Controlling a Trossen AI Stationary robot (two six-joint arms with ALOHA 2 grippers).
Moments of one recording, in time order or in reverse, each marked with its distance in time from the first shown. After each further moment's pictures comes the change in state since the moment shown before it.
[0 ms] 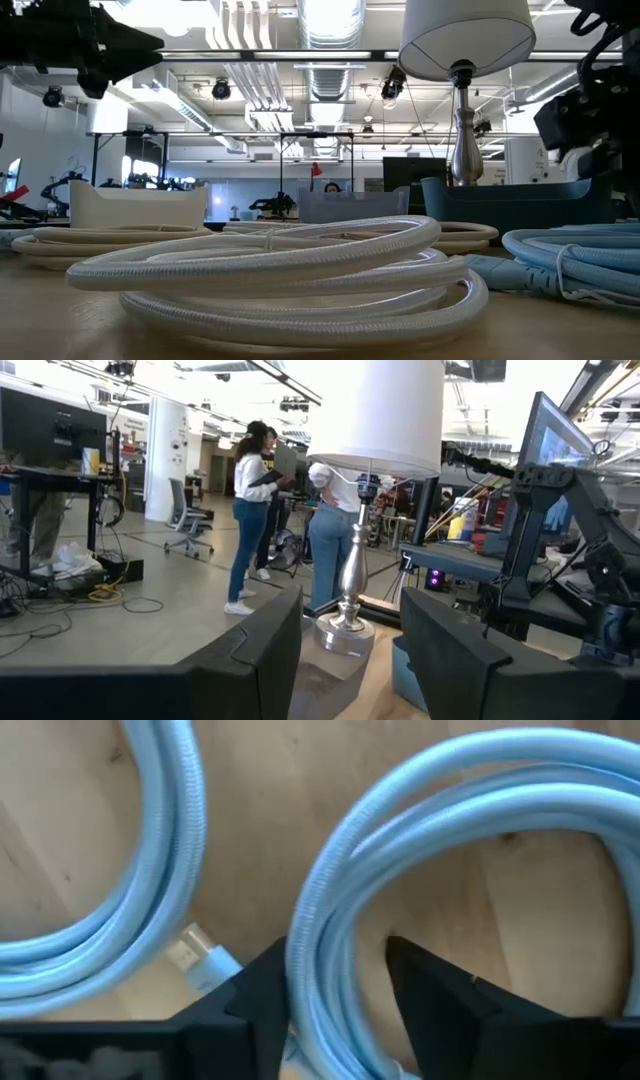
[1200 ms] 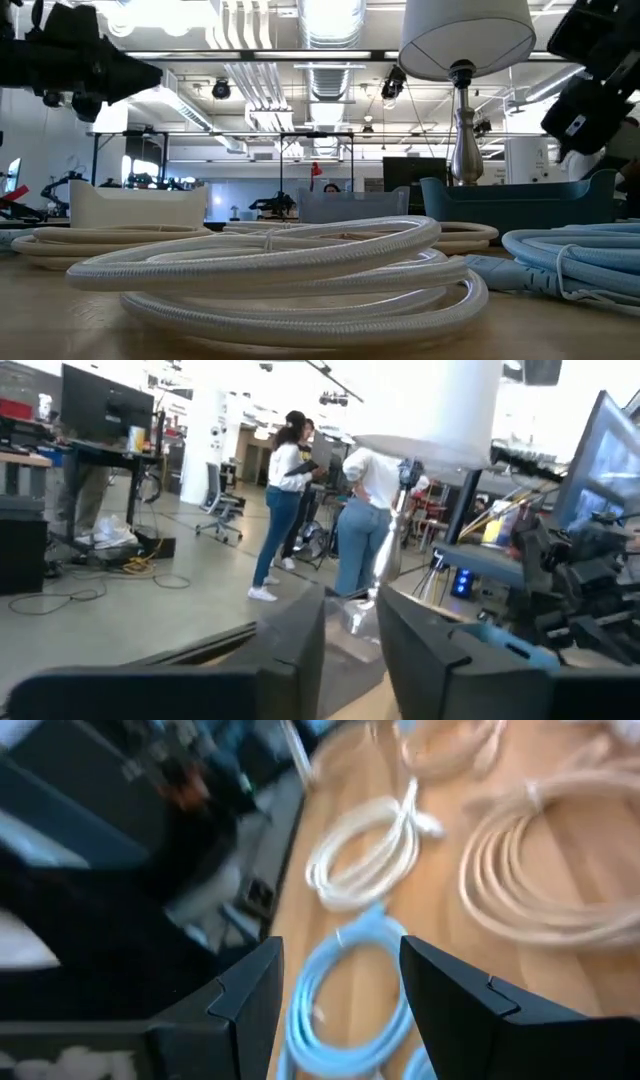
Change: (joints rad) left arm 0.000 -0.115 -0.096 0.000 -0.090 -0.069; right arm -0.259 -1.070 -0.594 0.666 -0.194 -0.234
